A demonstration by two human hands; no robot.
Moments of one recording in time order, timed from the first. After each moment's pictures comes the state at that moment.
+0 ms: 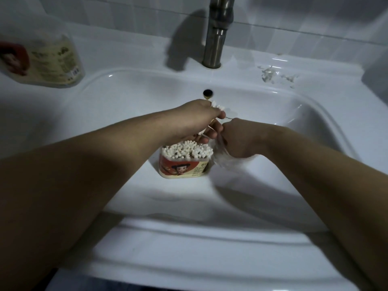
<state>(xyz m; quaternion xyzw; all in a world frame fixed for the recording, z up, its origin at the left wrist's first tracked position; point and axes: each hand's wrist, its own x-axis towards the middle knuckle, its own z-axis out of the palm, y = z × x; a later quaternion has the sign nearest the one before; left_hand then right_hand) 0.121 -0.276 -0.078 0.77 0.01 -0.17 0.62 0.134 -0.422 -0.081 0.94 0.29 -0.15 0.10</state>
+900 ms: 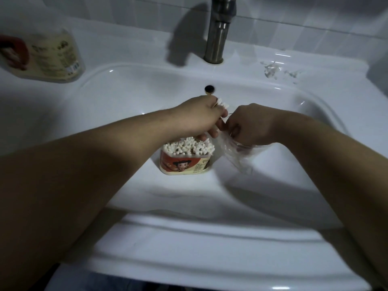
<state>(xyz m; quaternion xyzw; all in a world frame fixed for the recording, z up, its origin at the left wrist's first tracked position) 0.119 -0.276 -0.078 0.86 -0.06 -0.13 0.49 0.139 -0.434 -0.057 0.96 0.24 -0.17 0.03</state>
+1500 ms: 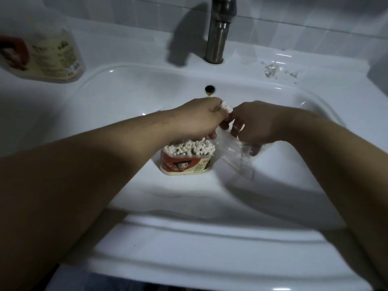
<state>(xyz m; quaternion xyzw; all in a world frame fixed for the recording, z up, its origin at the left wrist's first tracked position) 0.116 -0.275 -0.076 0.90 -0.11 -0.11 0.40 0.131 -0.437 -0.044 0.96 0.19 -0.21 -0.08</state>
